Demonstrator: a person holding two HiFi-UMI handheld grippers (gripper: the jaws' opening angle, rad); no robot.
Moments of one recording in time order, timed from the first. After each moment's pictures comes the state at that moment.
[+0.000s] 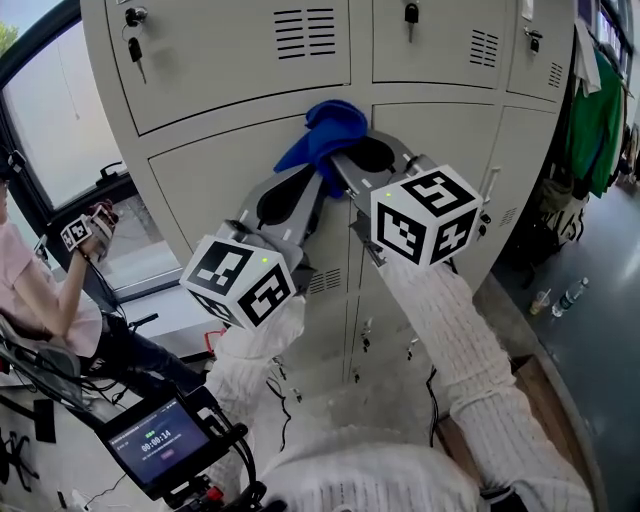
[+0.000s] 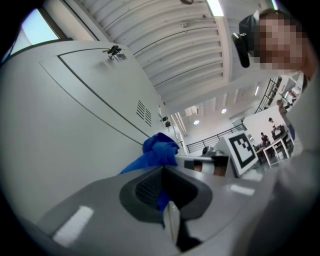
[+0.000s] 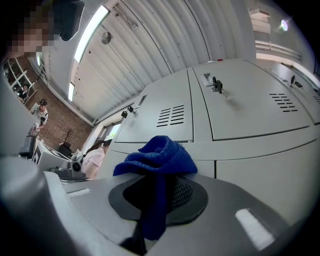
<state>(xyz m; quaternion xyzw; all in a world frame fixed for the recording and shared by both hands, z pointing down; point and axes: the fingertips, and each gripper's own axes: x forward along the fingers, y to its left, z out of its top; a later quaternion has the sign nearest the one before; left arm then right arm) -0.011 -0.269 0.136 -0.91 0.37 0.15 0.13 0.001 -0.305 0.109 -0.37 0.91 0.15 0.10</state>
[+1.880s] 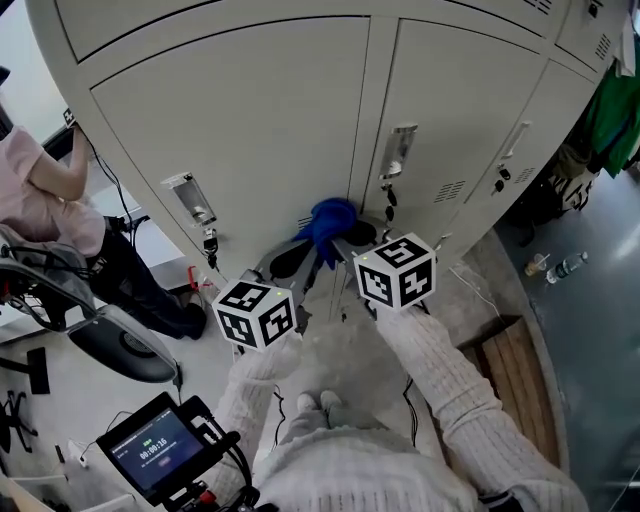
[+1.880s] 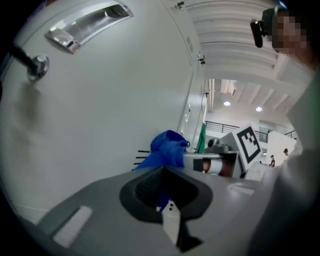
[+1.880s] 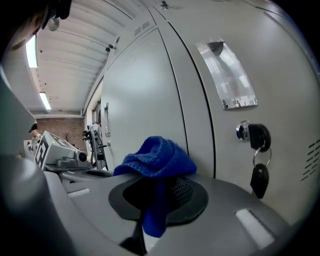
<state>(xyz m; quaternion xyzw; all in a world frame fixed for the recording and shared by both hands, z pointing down) -0.030 -0.276 0.404 -0.90 0.41 0.00 -0.16 -0.015 -0.311 0.396 -0.36 0.92 -0.10 -0.08</state>
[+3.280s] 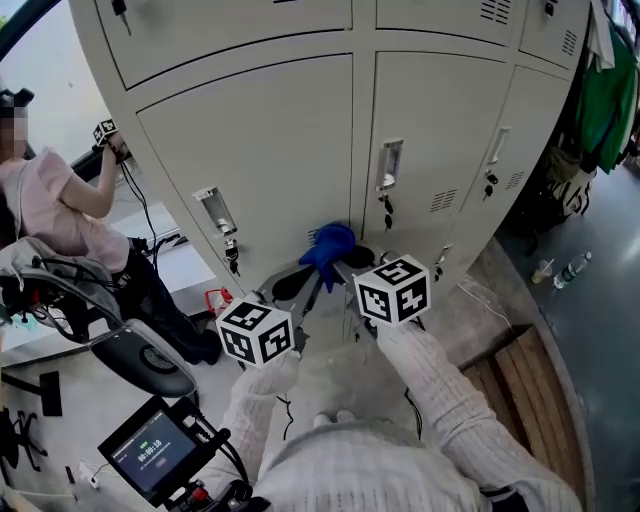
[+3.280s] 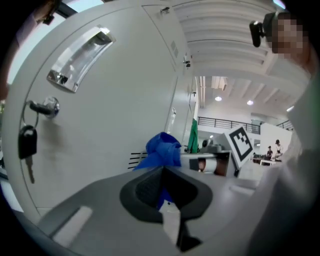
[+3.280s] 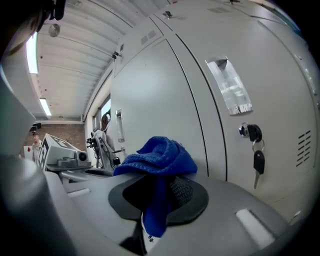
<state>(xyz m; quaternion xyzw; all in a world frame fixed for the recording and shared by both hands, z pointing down) -0.038 -0.233 0.395 -0.91 0.39 -0.02 -0.13 -0.021 -0.274 0.392 -0.36 0.92 -0.11 -0.06</state>
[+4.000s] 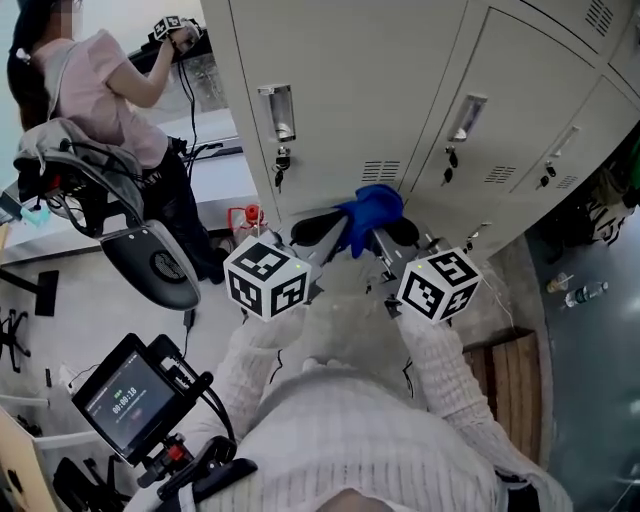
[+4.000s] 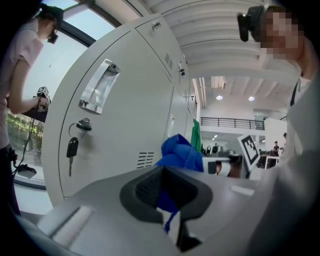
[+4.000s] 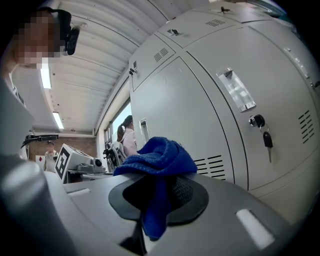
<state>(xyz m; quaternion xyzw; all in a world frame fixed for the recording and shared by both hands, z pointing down) -0.074 -0.189 0.379 -0.91 0.42 -0.01 -0.09 -0.046 -0.205 0.371 -0.30 0.95 -0.11 0.04</state>
